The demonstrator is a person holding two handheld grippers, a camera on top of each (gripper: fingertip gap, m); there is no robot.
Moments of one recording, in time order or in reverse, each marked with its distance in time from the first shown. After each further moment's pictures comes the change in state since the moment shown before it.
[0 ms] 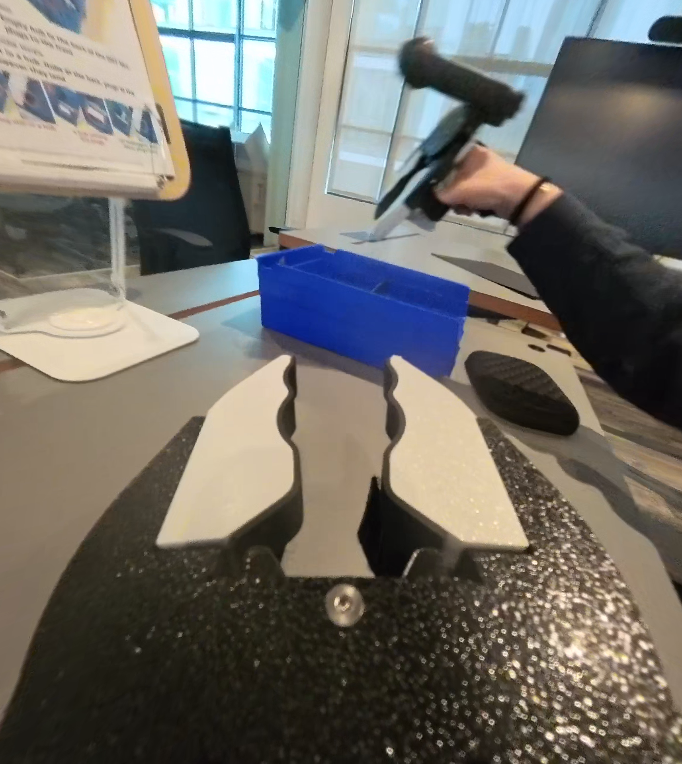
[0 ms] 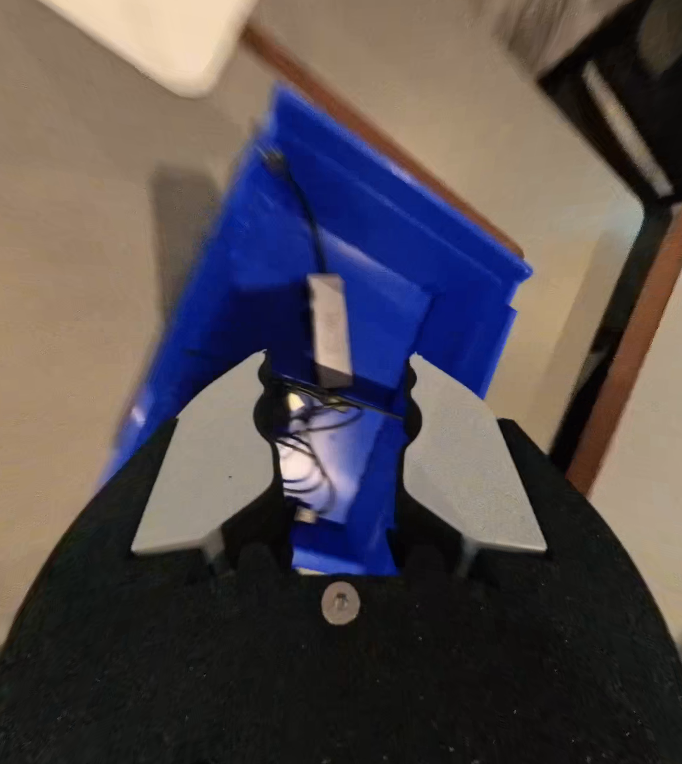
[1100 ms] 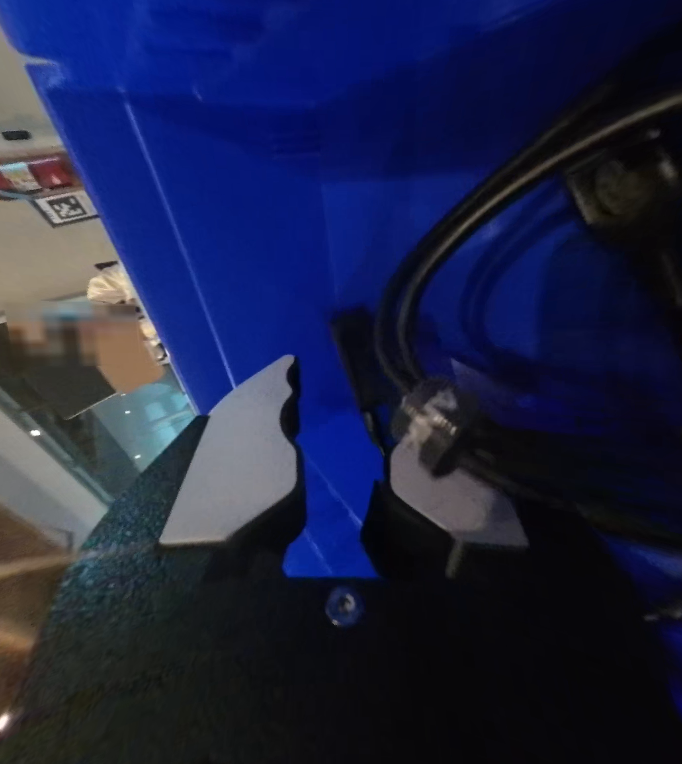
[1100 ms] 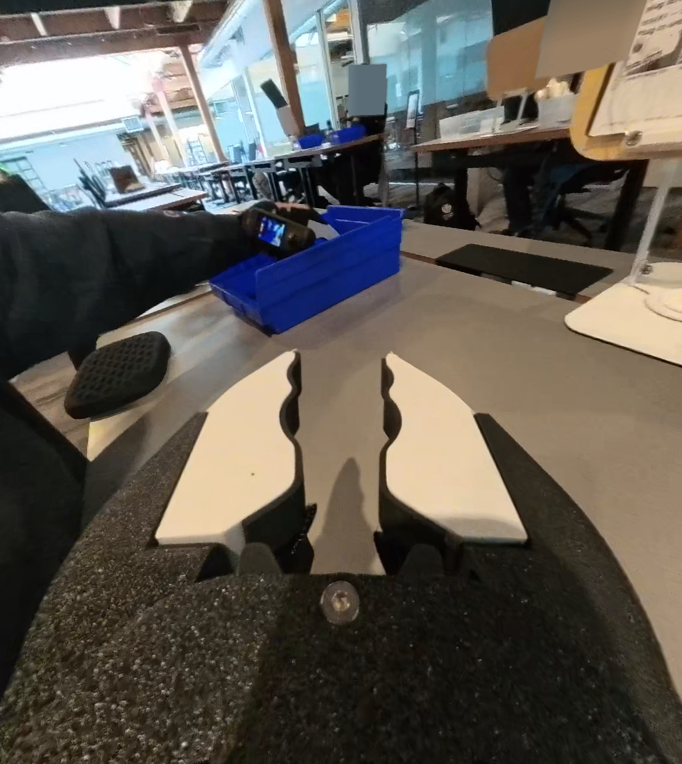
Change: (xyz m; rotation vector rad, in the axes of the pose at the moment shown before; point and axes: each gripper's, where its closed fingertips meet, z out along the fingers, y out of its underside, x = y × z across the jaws) left arm -0.347 0.031 -0.253 -1.329 -0.591 1.235; right arm -0.288 -0.011 -0.081 0.967 -0.764 0.101
